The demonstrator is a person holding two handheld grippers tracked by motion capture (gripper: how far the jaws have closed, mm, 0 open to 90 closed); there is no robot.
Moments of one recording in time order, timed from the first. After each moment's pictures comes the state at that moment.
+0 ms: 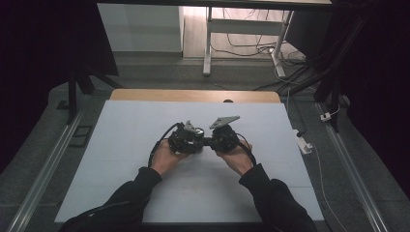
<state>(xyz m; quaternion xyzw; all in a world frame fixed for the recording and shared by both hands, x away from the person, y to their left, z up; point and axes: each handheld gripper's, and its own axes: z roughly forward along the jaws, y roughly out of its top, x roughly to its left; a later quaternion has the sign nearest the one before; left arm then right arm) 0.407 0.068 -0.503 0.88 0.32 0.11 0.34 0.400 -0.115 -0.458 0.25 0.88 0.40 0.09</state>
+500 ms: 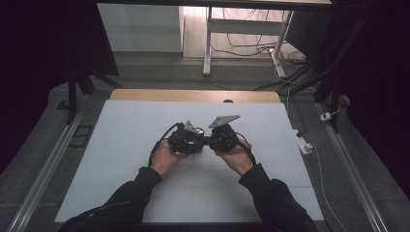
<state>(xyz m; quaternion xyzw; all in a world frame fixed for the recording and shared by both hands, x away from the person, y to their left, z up) 0.407 0.068 -0.502 0.88 0.32 0.11 0.34 0.396 -0.112 -0.449 0.25 0.87 0.41 0.09</state>
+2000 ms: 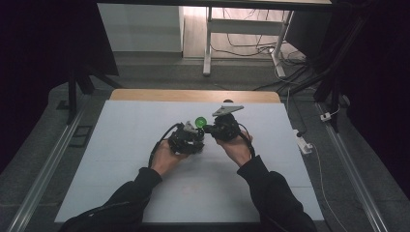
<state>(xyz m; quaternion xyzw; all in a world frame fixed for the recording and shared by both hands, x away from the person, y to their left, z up) 0.406 0.068 -0.504 0.87 0.32 0.11 0.35 0.424 -0.116 -0.440 0.28 0.85 0.43 0.12</state>
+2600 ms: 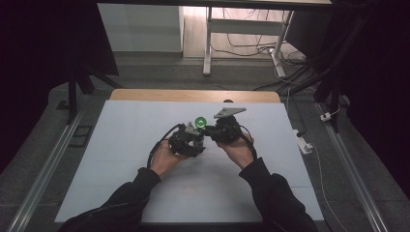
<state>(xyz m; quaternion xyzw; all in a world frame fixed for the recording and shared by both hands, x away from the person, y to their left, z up) 0.400 0.068 -0.497 0.89 0.29 0.12 0.34 0.413 -0.120 -0.437 0.28 0.85 0.43 0.12</state>
